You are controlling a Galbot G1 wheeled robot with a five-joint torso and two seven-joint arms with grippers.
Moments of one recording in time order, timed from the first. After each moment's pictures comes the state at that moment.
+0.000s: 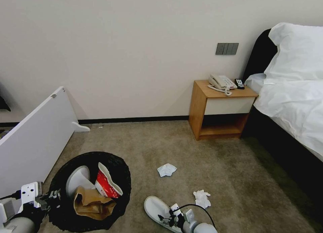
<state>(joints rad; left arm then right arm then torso) 1.79 -1.13 -1.02 -2.50 -1.03 0.74 -0.50 -0.97 1.28 -0.17 1.07 0.36 -0.10 -0.20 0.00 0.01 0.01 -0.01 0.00</state>
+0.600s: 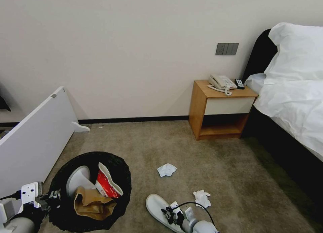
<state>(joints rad) 1.79 -1.13 -1.03 -2.50 -1.03 0.74 -0.50 -0.96 1.28 -0.17 1.09 0.36 -0.10 -0.21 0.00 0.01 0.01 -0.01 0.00</state>
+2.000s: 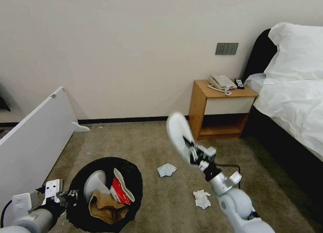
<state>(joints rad) 1.70 -0.97 -0.84 -2.36 -1.11 0.74 -0.50 -1.04 1.24 0.26 1.85 0.68 0.28 -0.46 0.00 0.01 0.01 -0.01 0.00</state>
